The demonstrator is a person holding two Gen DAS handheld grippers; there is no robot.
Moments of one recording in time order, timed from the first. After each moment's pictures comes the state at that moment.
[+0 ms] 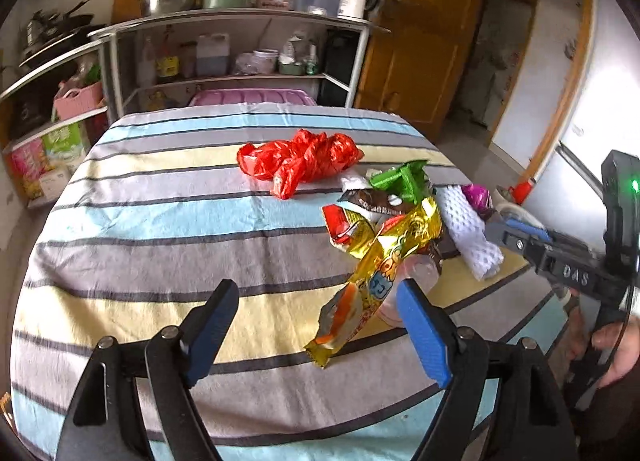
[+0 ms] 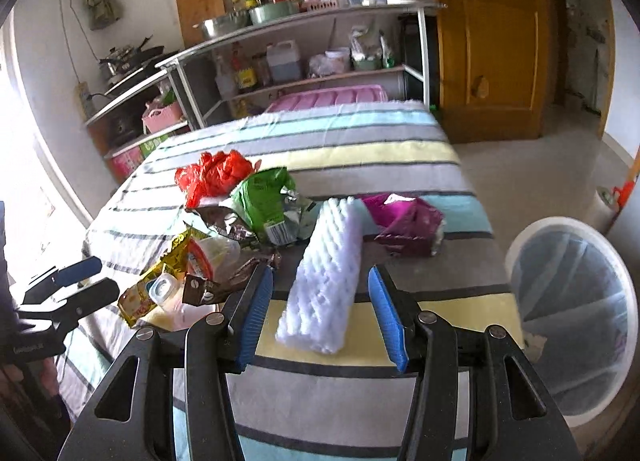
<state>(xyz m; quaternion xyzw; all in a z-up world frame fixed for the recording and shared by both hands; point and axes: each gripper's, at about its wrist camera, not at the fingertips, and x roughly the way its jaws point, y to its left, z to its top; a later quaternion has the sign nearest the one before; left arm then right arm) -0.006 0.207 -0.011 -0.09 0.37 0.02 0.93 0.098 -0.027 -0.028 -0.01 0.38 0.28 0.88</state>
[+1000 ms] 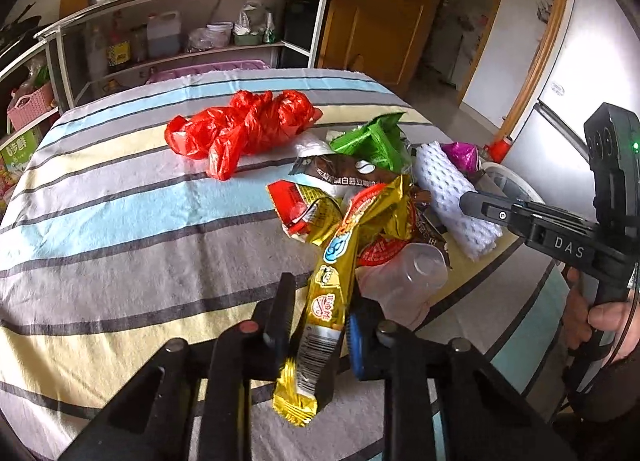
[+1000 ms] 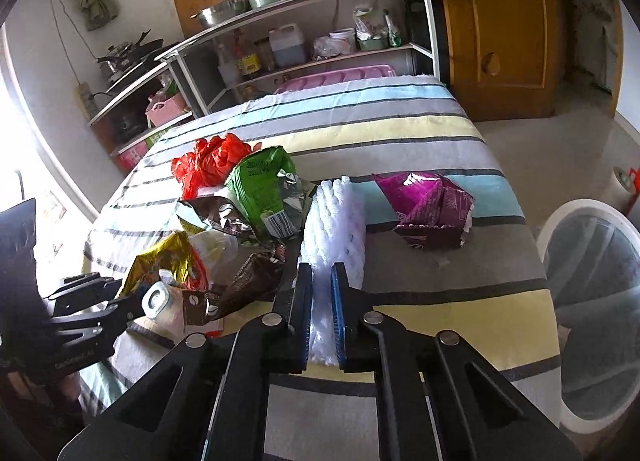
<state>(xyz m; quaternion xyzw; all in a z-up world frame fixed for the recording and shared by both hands) 0.030 0.187 -0.032 -0.08 0.42 -0.05 0.90 0.113 -0.023 -0.043 0.01 0.40 0.30 0.87</state>
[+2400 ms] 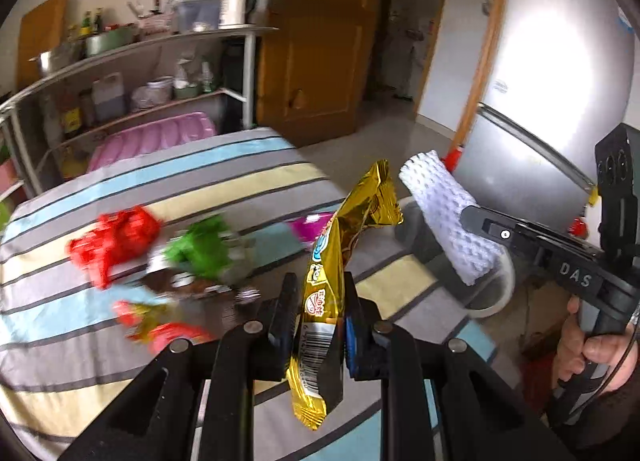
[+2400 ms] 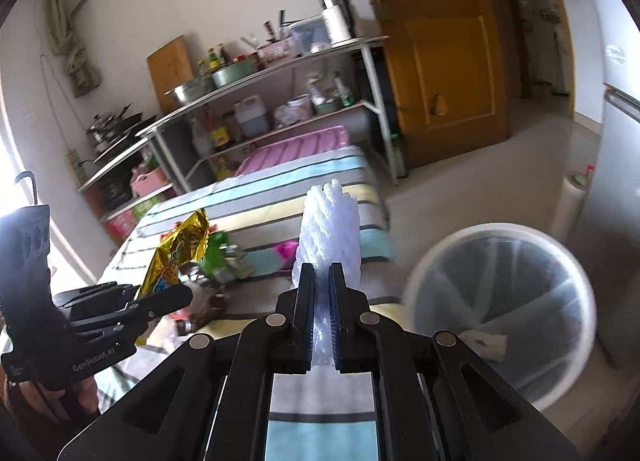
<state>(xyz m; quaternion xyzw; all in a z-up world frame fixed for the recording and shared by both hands) 0.061 0.061 0.029 -0.03 0.36 -0.11 0.93 0.083 -0.153 0.015 0.07 0.32 0.23 0.92</state>
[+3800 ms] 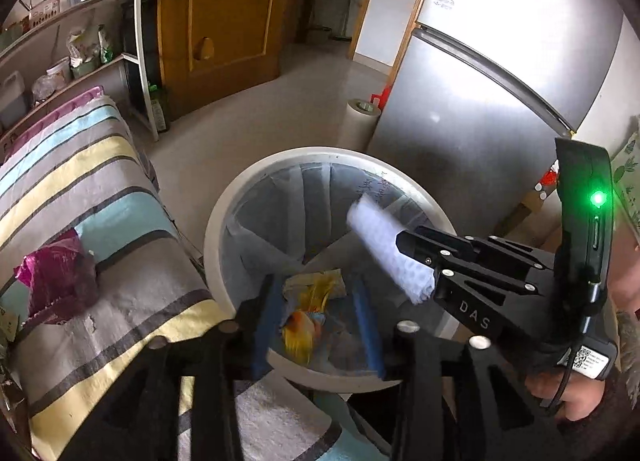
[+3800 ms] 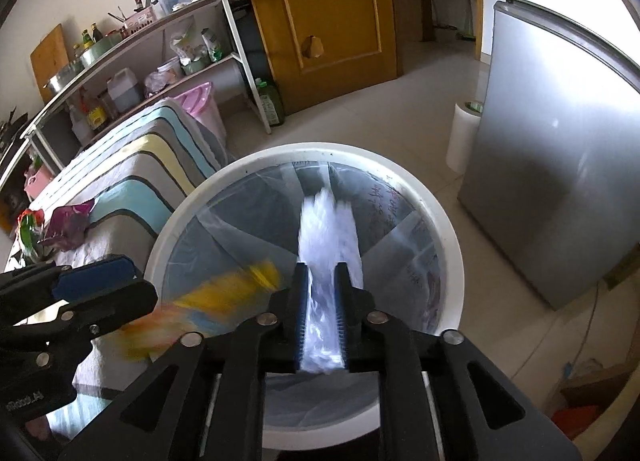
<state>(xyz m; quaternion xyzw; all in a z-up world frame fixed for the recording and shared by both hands) 0.142 -0.107 -0.023 0.00 0.44 -0.21 0.87 0.146 -0.279 -0.074 0.06 0.42 0.06 0.90</state>
